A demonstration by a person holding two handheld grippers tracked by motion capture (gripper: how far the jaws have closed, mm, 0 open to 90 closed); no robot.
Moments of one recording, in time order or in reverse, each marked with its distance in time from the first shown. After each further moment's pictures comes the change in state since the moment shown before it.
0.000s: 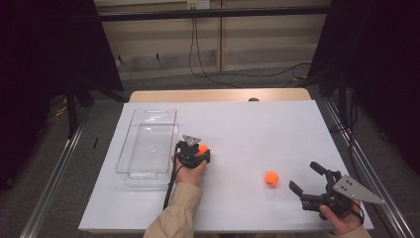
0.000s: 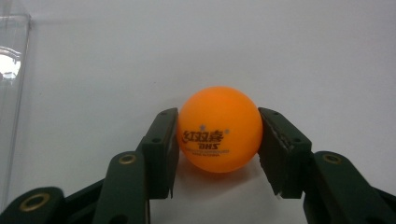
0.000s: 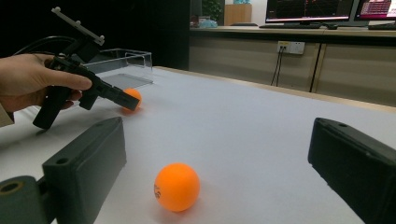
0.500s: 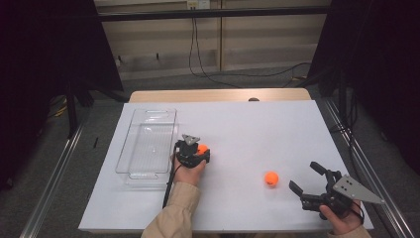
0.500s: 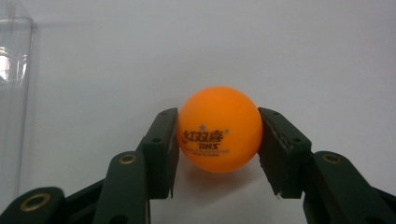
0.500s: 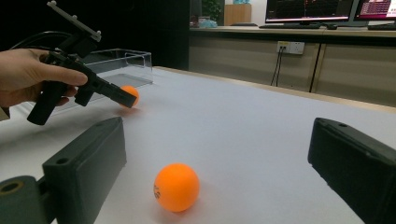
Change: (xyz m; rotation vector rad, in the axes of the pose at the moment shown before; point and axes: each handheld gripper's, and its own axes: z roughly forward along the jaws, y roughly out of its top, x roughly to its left) left arm 0.000 0.005 -0.008 0.009 -0.006 -0.004; right arm 0.000 0.000 0.000 0.002 0.001 -0.001
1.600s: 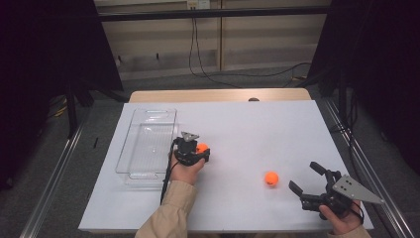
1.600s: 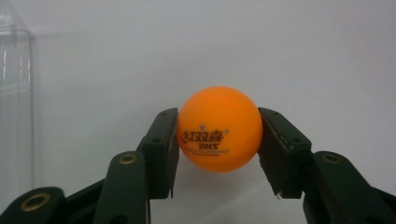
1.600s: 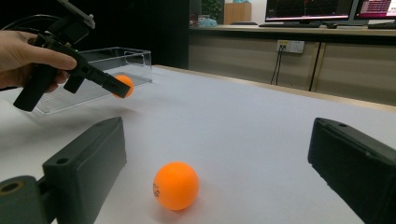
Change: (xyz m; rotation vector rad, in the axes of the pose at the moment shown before) left arm 0.001 0.013 -0.017 0.039 -0.052 0.032; right arm 0.000 0.000 0.000 0.009 -0.003 -0.007
